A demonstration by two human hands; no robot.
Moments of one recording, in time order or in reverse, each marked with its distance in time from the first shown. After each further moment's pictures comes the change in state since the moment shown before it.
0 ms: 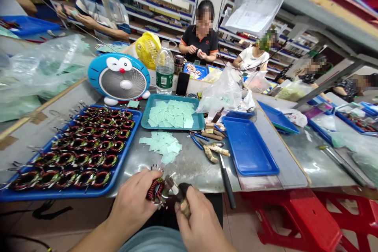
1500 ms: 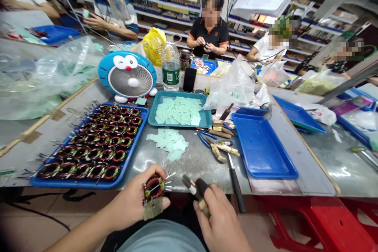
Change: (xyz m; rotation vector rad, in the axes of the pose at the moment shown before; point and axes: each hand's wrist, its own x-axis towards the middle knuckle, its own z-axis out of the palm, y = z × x) left_hand 0.020 0.007 -0.031 -0.794 -0.534 -0.539; right_hand -0.011 0.033 -0.029 -0.025 0.079 -0.038
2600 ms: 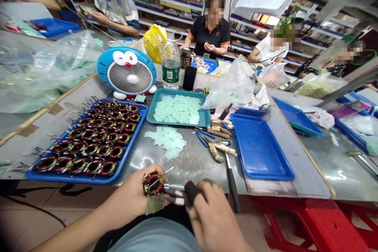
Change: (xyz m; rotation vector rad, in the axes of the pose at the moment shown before) left_hand 0.003 0.005 0.013 -0.042 0.054 -0.144; right_hand 0.010 -0.010 -0.028 -0.235 -0.043 -0.338
